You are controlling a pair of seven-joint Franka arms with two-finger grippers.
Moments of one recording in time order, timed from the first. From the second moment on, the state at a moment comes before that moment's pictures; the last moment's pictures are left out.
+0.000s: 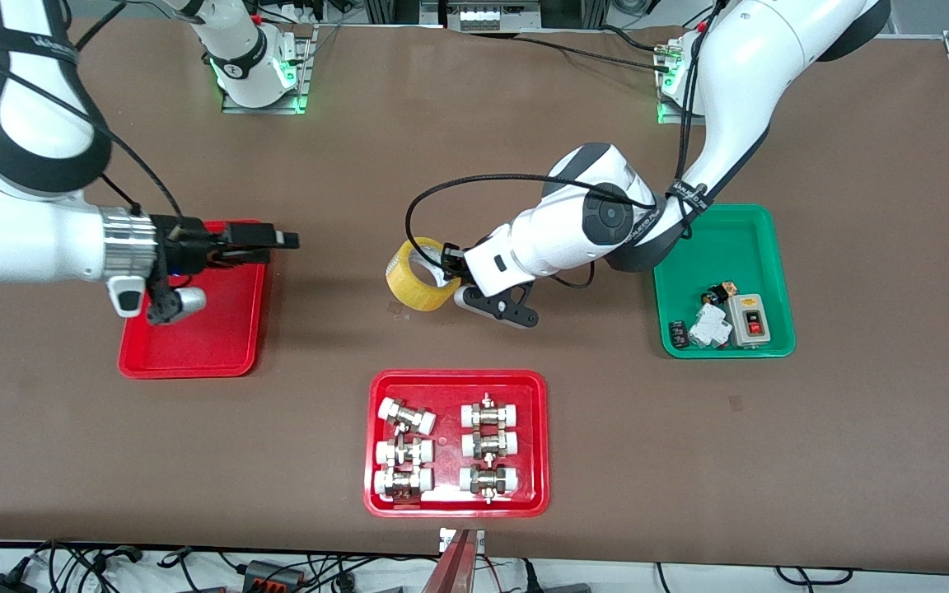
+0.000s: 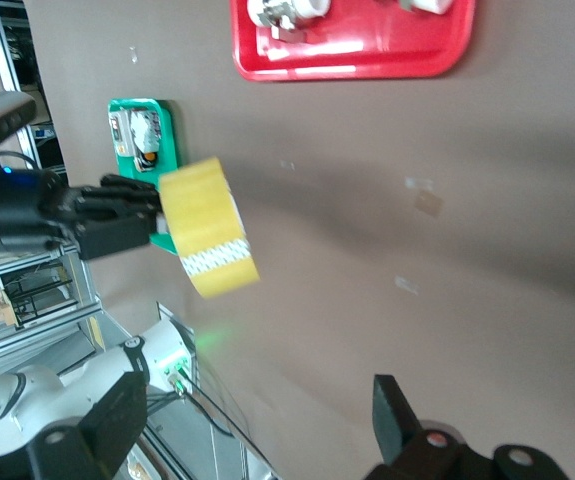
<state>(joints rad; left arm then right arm) -0.07 0.78 -0.78 -1.43 -0.02 2.30 -0.45 0.03 0.33 0.13 -1.63 0.76 1.71 -0.13</state>
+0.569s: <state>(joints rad) -0.09 0.78 -0.78 -1.42 -0.05 2.37 -0.50 0.21 0.40 0.14 -1.63 0.76 1.95 -0.13</state>
